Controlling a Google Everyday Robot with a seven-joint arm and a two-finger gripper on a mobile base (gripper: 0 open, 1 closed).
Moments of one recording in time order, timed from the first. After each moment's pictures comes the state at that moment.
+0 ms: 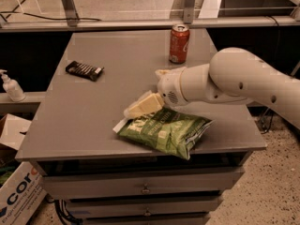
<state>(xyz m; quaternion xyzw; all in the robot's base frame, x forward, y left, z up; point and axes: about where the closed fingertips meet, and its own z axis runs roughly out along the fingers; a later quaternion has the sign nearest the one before) 0.564 0.012 0.836 -0.45 0.74 0.25 0.43</state>
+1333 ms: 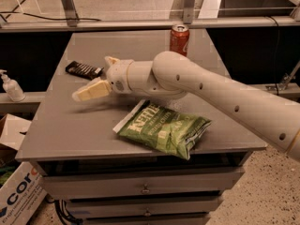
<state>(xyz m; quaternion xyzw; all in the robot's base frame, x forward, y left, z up) 0.627 0.168 0.852 -0.45 0.64 0.35 0.51</state>
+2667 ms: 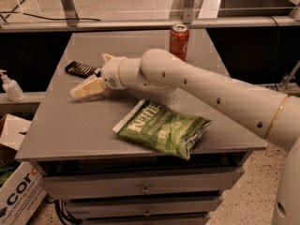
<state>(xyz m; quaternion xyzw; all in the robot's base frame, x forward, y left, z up) 0.663 0.187 0.834 -0.46 0.65 0.31 0.52</state>
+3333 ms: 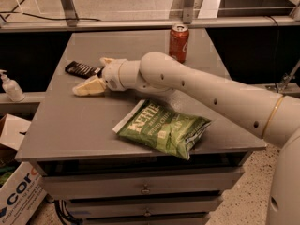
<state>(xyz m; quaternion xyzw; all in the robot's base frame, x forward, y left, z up) 0.675 0.185 0.820 -0.46 0.66 0.30 0.52</state>
